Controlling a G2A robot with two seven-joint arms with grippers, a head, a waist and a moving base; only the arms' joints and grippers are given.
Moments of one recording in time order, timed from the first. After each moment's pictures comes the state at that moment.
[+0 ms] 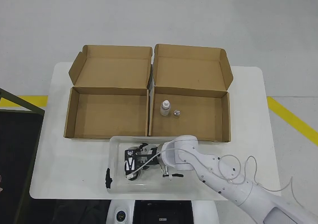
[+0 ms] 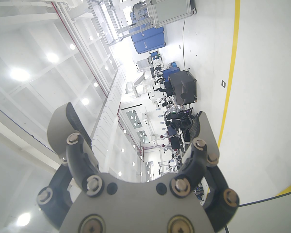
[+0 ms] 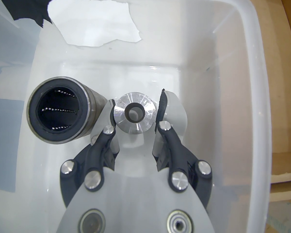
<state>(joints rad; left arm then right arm) -0.36 -0.19 -0.39 -1.44 1.98 -0.36 0.13 -0.88 -1.30 0.55 -1.53 -1.32 -0.68 0.49</state>
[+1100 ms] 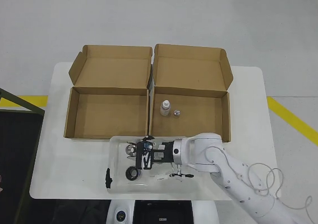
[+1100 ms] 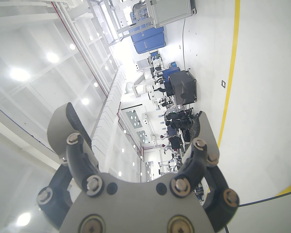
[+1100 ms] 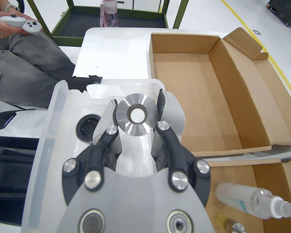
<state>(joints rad) -0.36 -0.19 -0.39 -1.44 1.98 -0.36 0.13 -1.05 -1.23 0.82 -1.84 -1.23 -0.75 0.39</state>
